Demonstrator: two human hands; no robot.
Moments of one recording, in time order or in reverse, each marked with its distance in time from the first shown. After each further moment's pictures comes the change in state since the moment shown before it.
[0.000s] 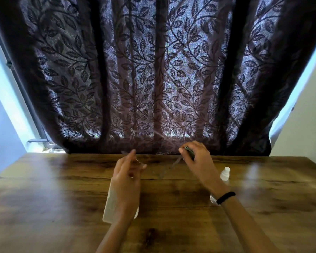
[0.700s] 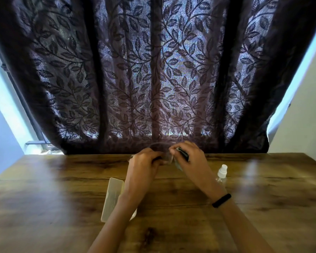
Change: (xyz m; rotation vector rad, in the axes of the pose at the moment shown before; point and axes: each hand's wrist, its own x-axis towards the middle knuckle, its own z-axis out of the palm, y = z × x) left_hand 0.029 0.035 0.019 0.240 -0.434 0.245; right_hand -0.006 -0.016 -0.001 0.109 -0.019 -0.045
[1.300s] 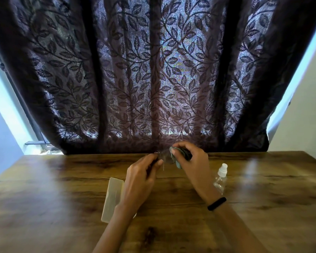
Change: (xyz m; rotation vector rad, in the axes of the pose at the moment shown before) left_hand -0.025 -0.005 -0.002 -0.156 0.041 0.039; right_hand -0.008 -0.002 0.008 0.145 0.178 0.136
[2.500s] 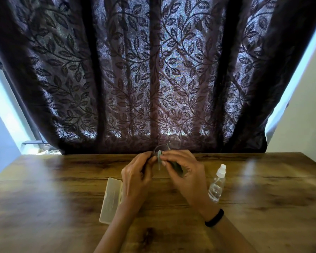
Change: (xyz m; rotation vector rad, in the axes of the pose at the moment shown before) left_hand 0.000 -0.003 0.007 -0.074 0.288 0.050; right_hand -0.023 -0.018 0.005 0.091 0.007 -0.308
